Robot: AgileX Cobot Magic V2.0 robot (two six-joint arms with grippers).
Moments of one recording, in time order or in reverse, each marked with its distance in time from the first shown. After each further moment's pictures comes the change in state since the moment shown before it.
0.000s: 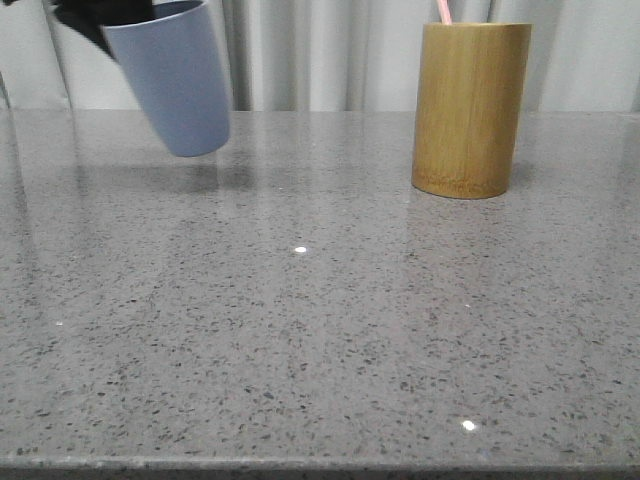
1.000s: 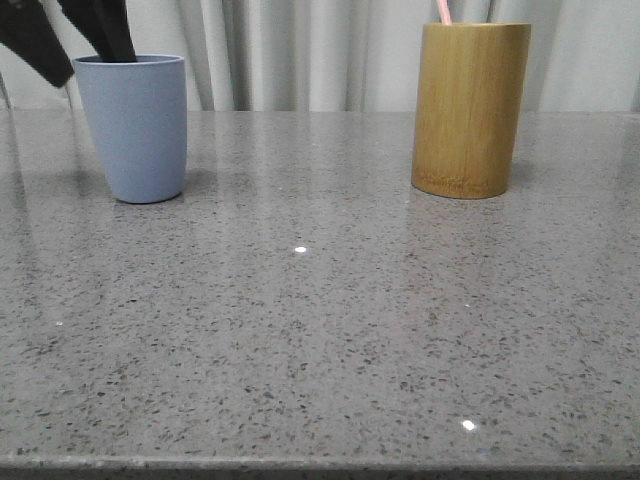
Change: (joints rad) left arm 0.081 -0.082 0.123 0.007 0.001 0.000; right arm 0.000 0.000 0.000 0.000 0.000 0.000
